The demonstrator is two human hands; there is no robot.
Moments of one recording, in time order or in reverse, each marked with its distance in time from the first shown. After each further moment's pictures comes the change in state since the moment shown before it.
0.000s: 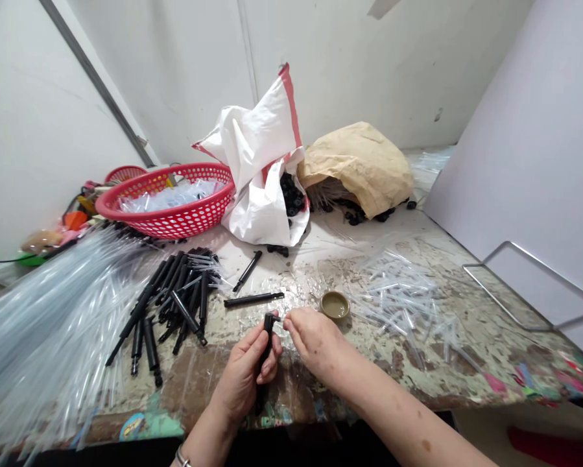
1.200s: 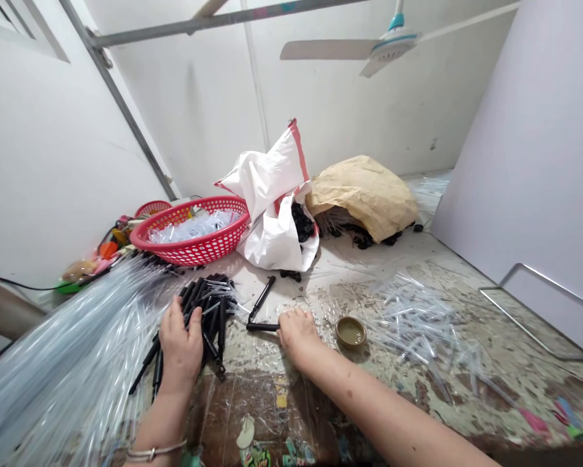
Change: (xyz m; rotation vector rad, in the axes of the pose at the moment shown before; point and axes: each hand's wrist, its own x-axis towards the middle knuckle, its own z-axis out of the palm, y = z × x) left_hand 0.023 0.113 -0.087 1.100 0.898 0.807; right_hand 0.069 -0.020 0.036 -0.281 -0.092 0.134
